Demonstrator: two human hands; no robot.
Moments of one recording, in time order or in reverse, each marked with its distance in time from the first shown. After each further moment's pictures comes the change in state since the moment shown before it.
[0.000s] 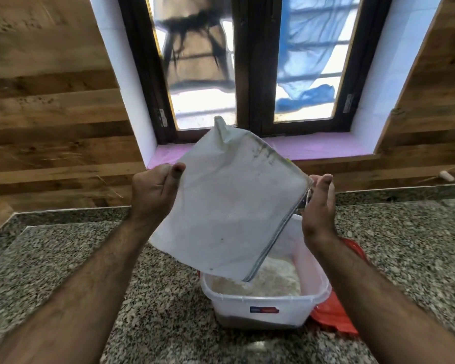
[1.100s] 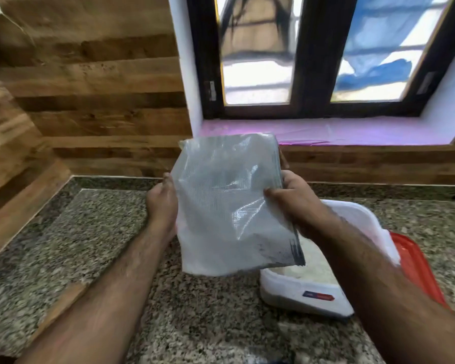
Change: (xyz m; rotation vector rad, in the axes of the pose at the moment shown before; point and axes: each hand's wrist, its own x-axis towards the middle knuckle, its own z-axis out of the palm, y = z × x) left_hand -0.083 -0.092 -0.063 -0.339 0.249 -1.204; right_hand -0.095 -0.032 0.118 -0.294 -0.714 0.221
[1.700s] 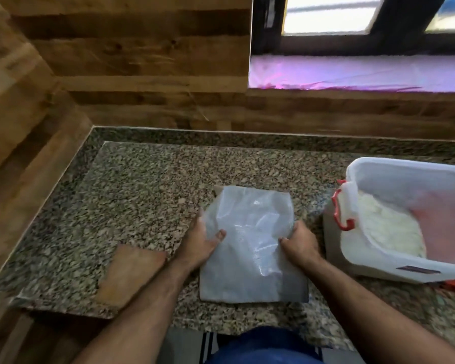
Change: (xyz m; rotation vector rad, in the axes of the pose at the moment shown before) left_hand 0.047 -0.178 -0.173 0.853 -0.548 -0.059; right_hand -0.012 0.171 0.196 -0.649 0.096 0.466
